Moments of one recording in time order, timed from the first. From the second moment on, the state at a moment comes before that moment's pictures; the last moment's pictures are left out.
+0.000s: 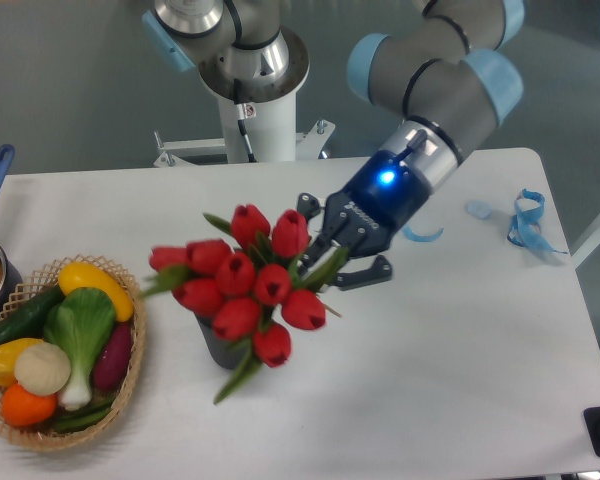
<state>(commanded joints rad) 2.69 -1.83 -1.79 -0.85 0.13 1.23</state>
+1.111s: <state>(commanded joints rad) 2.67 -1.76 -1.93 -0.83 0.01 1.27</state>
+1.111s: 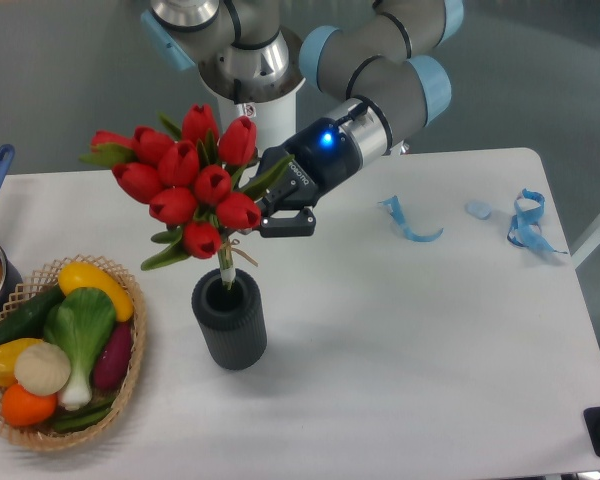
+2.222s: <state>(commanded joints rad) 2.65 -1.81 -2.00 -0.82 0.08 1.33</state>
